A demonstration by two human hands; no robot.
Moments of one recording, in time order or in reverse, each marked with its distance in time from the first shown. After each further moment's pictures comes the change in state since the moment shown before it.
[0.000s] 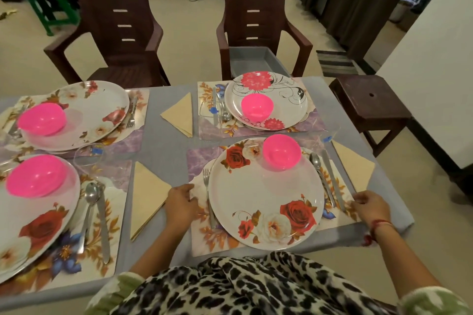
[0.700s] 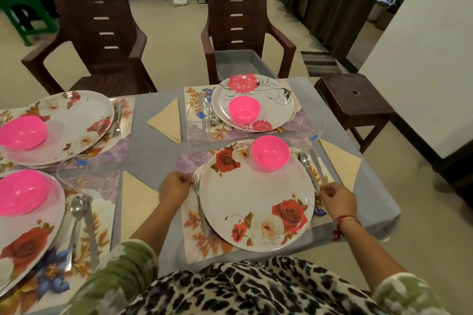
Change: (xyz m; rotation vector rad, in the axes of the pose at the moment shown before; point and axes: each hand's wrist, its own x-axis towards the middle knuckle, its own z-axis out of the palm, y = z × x) left_hand 0.061 0.026 0.009 0.097 -0.085 -0.045; right_hand -0.017 -0.019 0.036 0.046 0.071 -0.153
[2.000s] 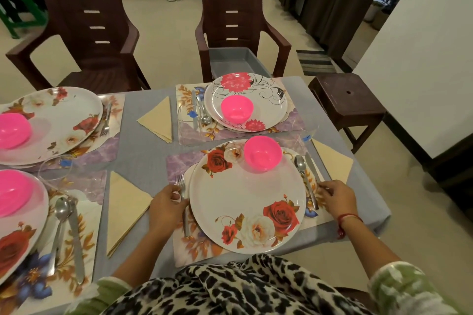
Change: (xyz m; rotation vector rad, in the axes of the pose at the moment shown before) left_hand -0.048 -0.022 0.006 -0.051 0.045 0.086; right_hand 0.017 0.008 -0.018 -0.104 -0.047 -0.124
